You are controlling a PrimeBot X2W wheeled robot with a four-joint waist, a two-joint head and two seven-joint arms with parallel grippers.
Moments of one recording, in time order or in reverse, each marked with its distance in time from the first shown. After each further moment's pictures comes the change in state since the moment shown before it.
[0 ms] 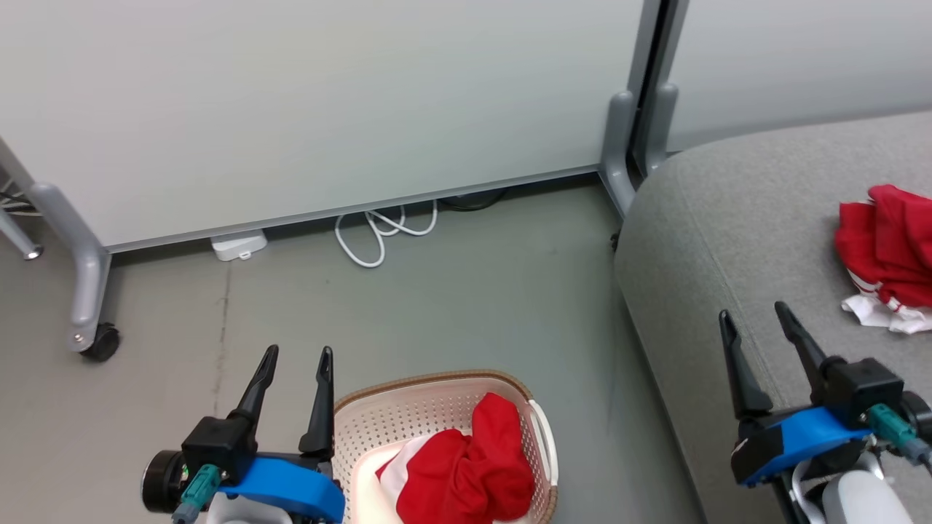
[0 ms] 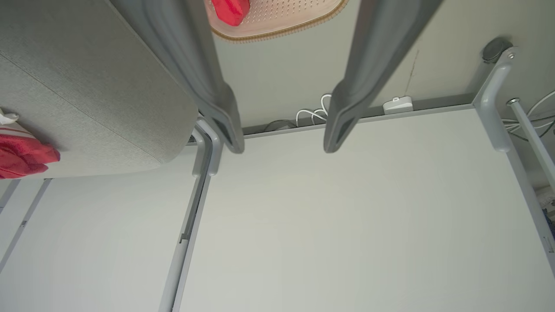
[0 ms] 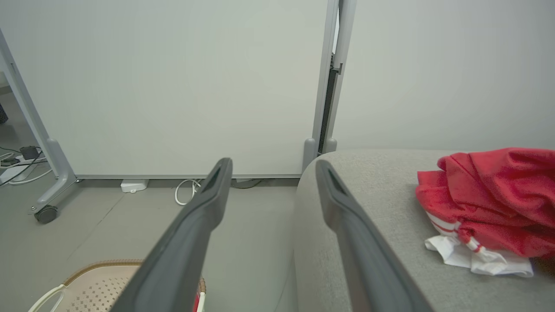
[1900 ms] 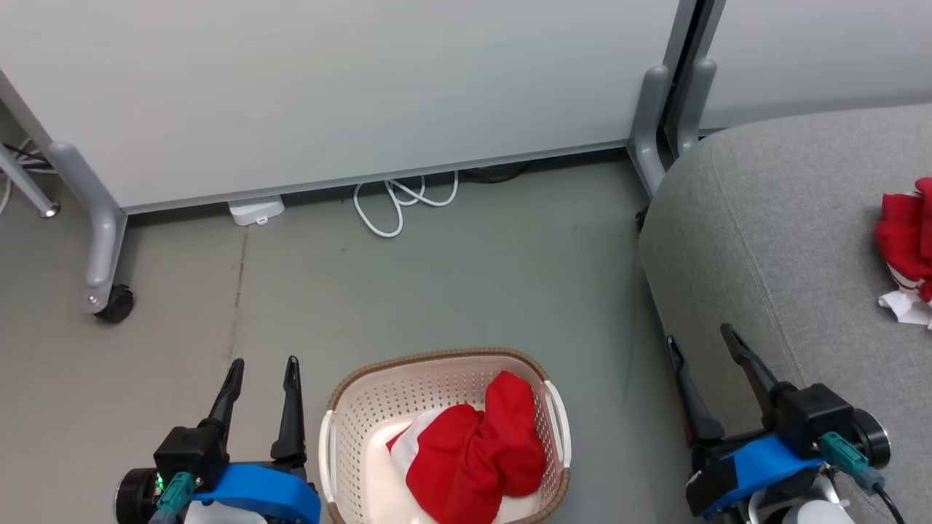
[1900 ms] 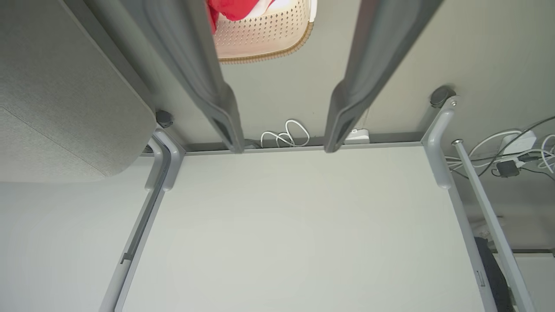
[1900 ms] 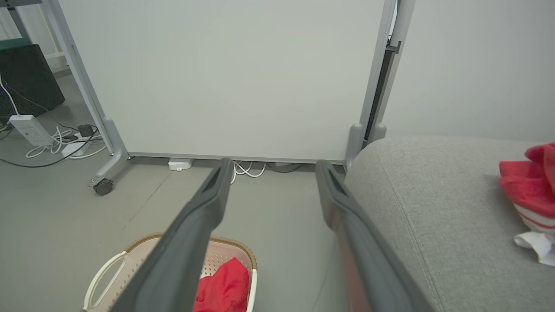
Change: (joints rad) left arm 0.021 -0.012 0.102 0.030 0.033 0.000 0.000; right arm 0.111 0.089 0.057 -0.159 -0.051 0.000 0.061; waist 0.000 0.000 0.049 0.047
